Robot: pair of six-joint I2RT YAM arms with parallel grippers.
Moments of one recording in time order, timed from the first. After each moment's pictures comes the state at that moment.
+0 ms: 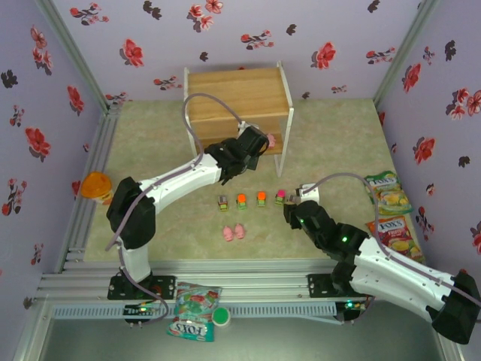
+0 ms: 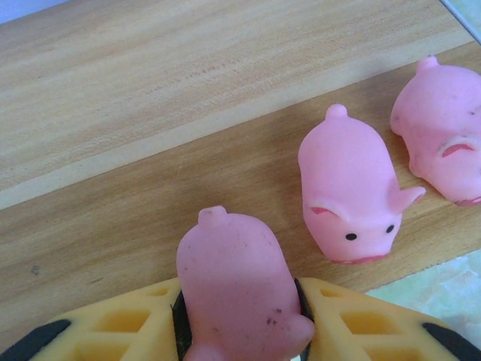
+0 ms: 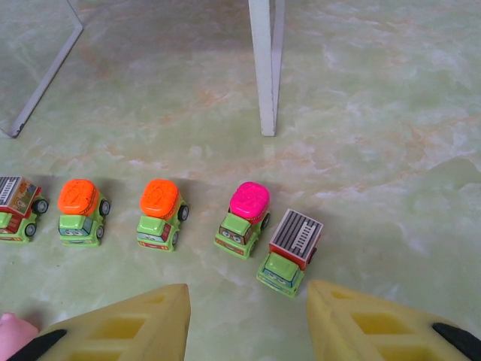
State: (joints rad) left arm -0.89 1.85 1.58 -0.57 -0.51 -0.39; right arm 0.90 0.72 0.44 -0.39 0.47 0.50
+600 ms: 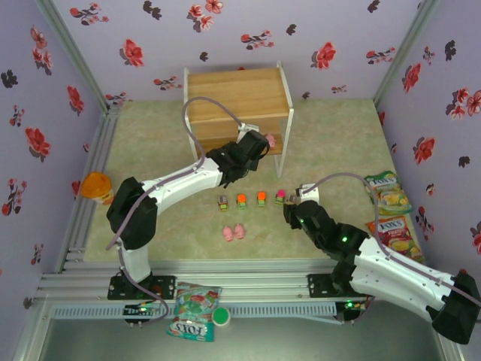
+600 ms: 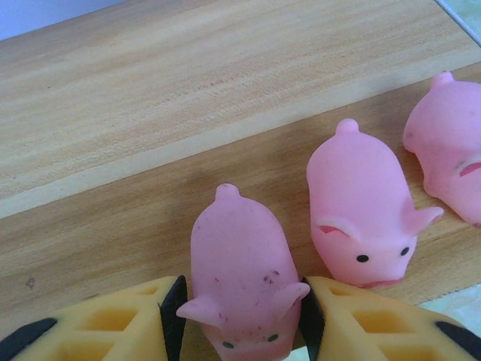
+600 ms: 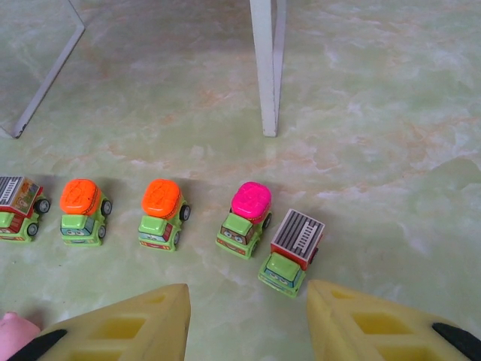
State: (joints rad) left arm -0.91 1.85 1.53 -0.47 -0.57 -0.38; right arm 0.90 0.72 0.44 -0.39 0.47 0.50
